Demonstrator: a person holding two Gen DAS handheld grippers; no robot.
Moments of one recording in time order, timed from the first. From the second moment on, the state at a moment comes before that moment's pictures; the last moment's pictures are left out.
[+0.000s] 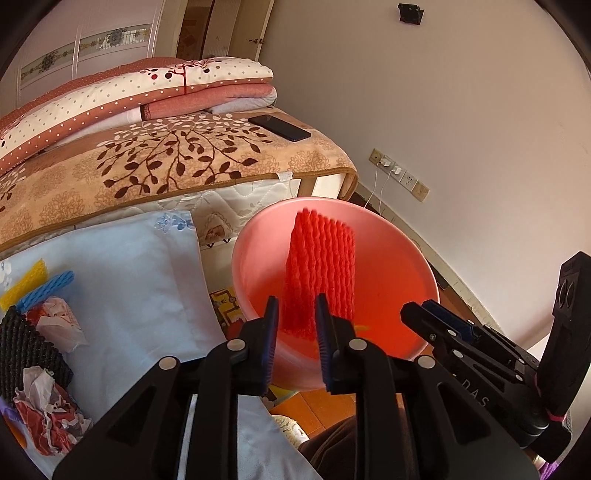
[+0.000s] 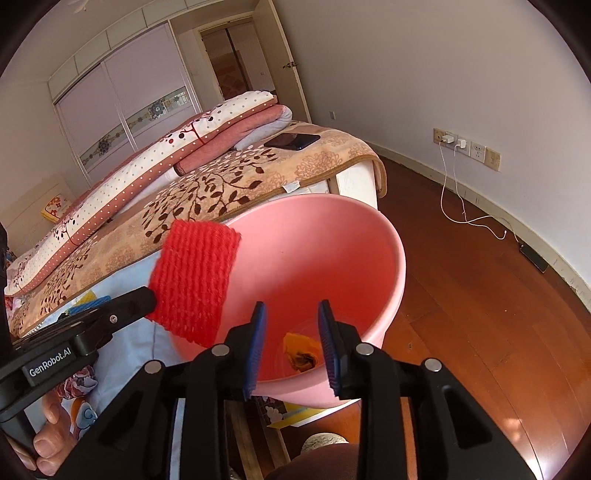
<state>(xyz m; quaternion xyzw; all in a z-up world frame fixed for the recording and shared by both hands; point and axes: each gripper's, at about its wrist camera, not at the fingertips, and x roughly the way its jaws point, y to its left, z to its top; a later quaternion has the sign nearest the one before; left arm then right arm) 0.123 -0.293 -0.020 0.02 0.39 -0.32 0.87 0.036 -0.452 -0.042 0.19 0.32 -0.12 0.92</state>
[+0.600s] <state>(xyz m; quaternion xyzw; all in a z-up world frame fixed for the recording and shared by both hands) 0.089 -0.244 0.015 0.01 0.34 -0.31 0.89 0.007 -0.404 -0.018 0.17 0.30 -0.08 0.94</state>
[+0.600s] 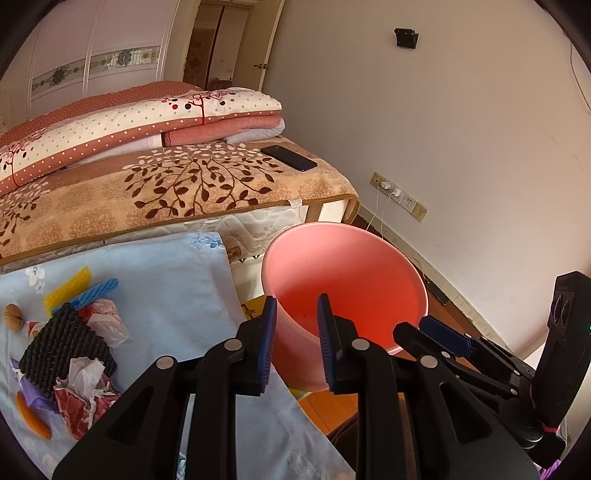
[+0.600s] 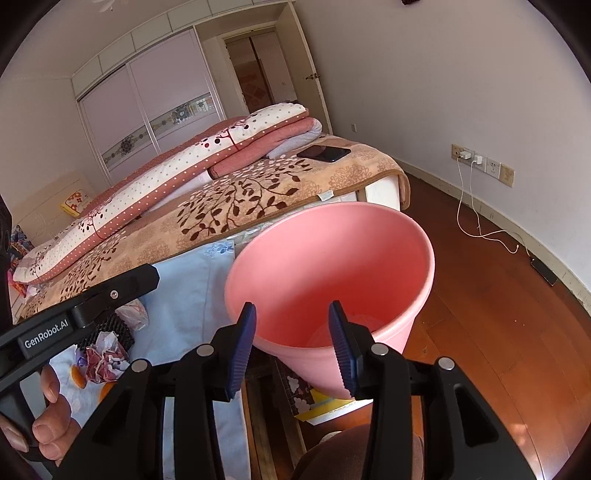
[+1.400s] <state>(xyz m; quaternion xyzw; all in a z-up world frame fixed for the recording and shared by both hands) 0.019 -0.084 -0.010 -0.04 0.38 -0.18 0.91 -0.030 -0.293 -0.018 0.12 0.32 0.02 0.94</state>
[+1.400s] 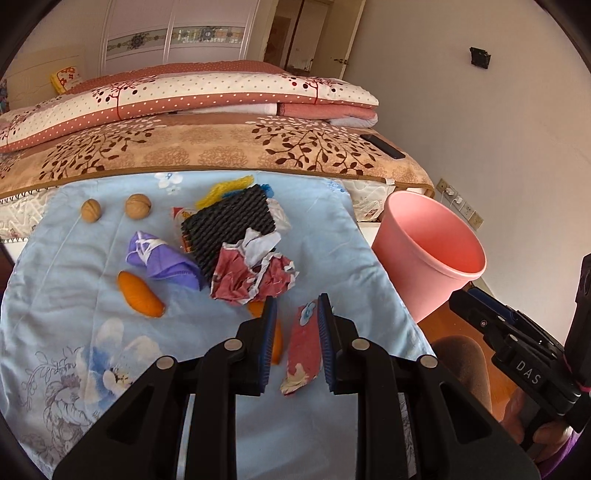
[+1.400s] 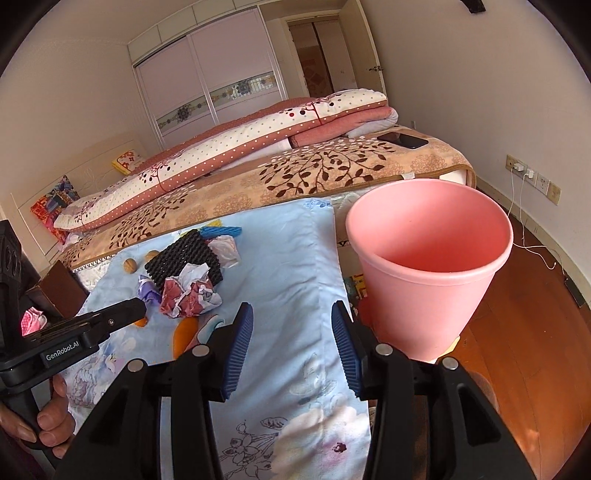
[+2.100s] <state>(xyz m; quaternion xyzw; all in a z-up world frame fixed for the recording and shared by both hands) -0.016 -0.047 -0.014 -0.05 0.39 -0.16 0.91 -0.037 -0.245 -0.021 0.10 0.35 0.06 0.93</state>
